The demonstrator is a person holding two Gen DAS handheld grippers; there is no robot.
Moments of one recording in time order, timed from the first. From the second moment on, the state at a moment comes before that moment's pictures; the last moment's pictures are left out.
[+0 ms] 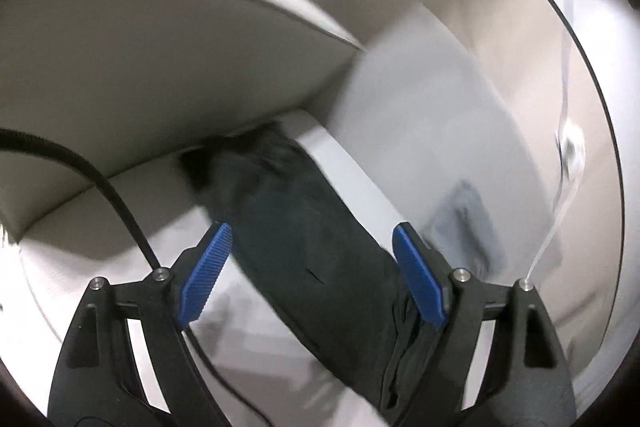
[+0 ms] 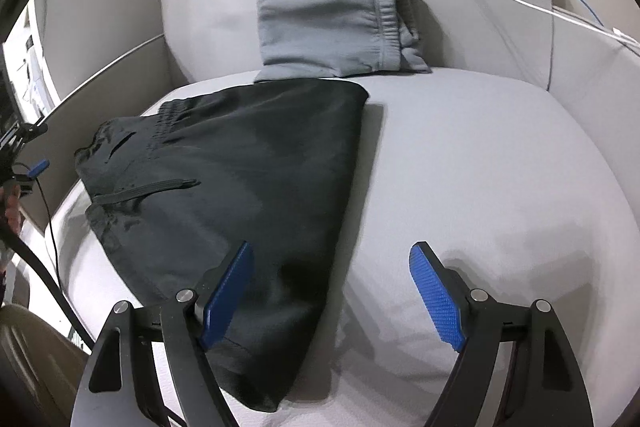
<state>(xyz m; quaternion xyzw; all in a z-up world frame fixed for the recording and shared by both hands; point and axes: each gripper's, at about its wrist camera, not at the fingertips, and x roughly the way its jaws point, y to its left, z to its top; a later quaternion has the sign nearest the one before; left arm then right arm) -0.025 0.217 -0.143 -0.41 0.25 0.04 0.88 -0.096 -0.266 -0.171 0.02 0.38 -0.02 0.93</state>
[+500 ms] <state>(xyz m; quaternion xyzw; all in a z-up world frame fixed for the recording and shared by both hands) 0.016 0.256 -0.207 -0.49 0.28 0.12 0.82 -0.106 -0.247 -0.153 0.00 0.34 0.02 0.94</state>
